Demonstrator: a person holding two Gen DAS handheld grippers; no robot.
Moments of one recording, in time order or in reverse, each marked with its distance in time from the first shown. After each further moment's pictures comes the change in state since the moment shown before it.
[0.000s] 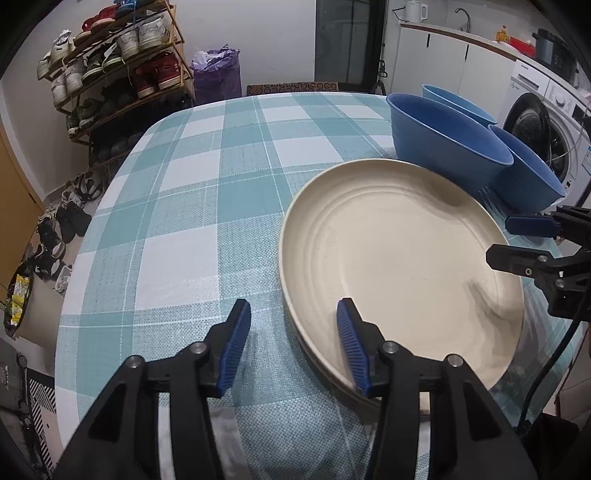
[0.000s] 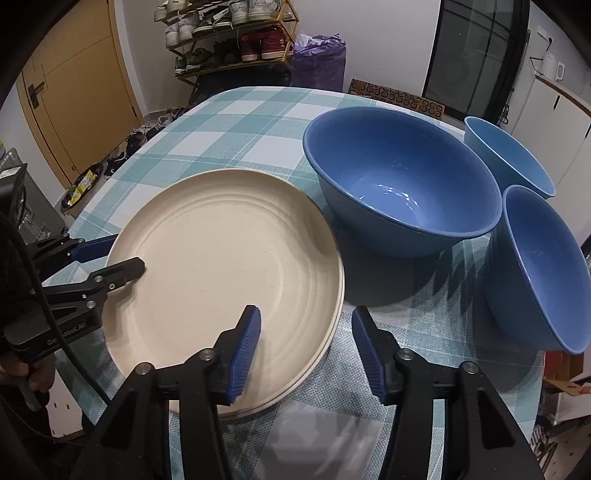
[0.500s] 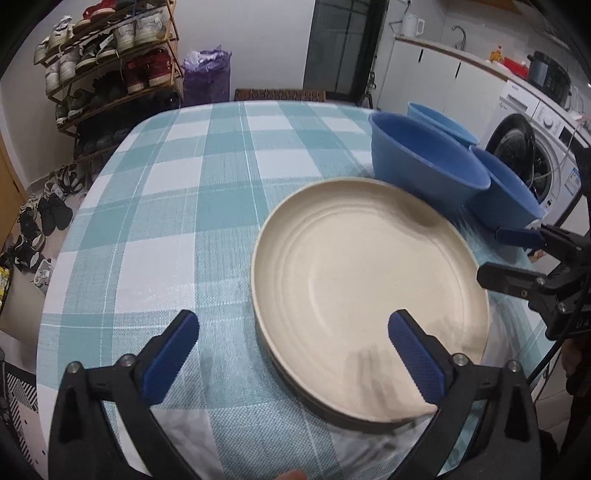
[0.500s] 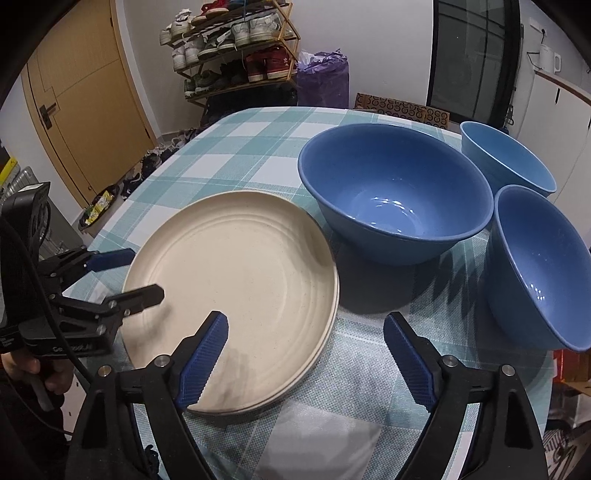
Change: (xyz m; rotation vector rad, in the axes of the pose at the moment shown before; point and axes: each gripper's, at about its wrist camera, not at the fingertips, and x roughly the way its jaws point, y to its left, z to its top) left arm -0.012 -0.002 0.008 -0.054 -0.036 -0.109; right arm -0.017 -0.017 -0.005 0.040 -0.074 0.083
